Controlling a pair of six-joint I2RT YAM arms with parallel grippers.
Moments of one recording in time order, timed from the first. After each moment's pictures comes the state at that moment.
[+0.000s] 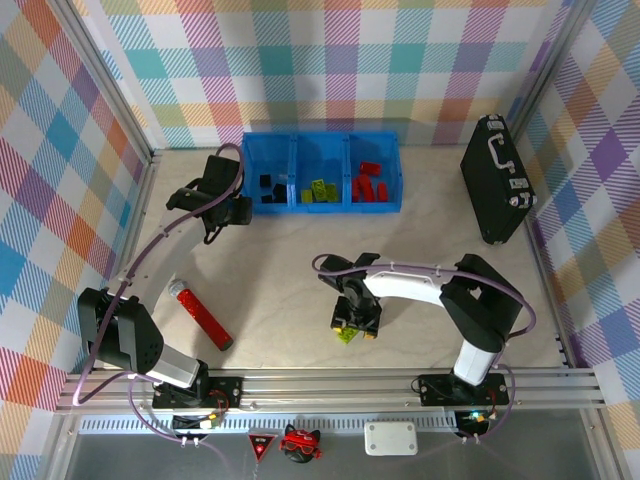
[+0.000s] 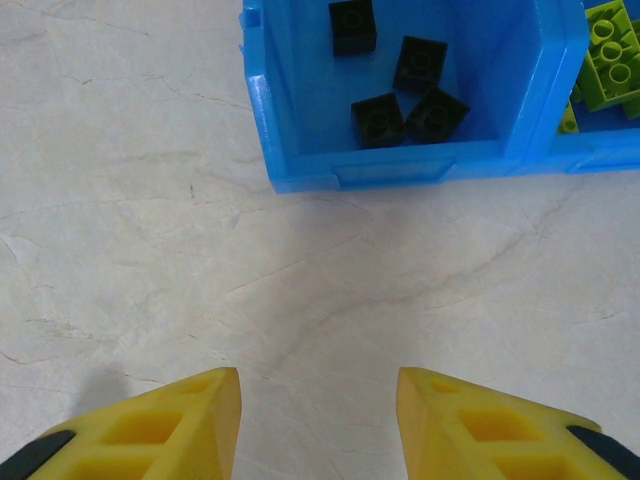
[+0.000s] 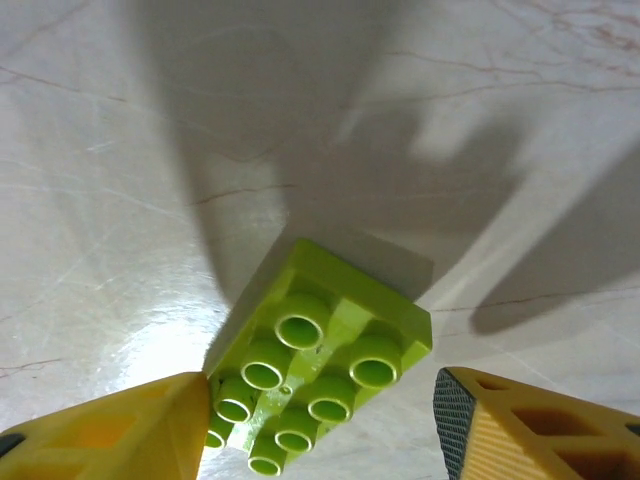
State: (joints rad) left arm -0.29 1.48 1.33 -0.78 -0.20 -0.16; right arm 0.96 1.74 1.05 -0.90 -0.19 1.15
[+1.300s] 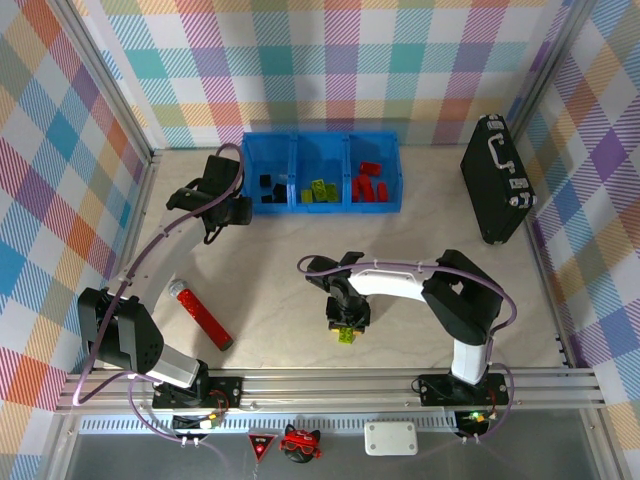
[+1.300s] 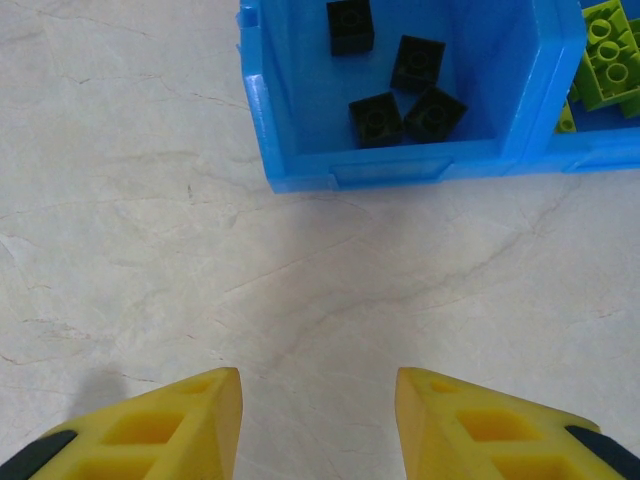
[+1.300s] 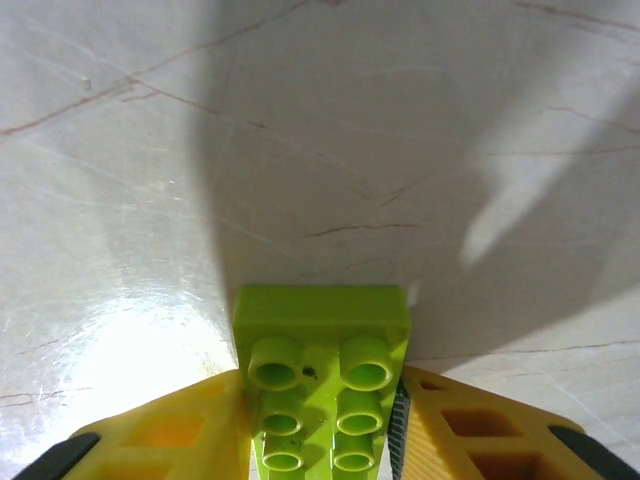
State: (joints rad) left arm -0.29 1.48 1.33 -0.78 -0.19 -0.16; right arm 1.00 1.83 1.15 -0.94 -0.14 1.09
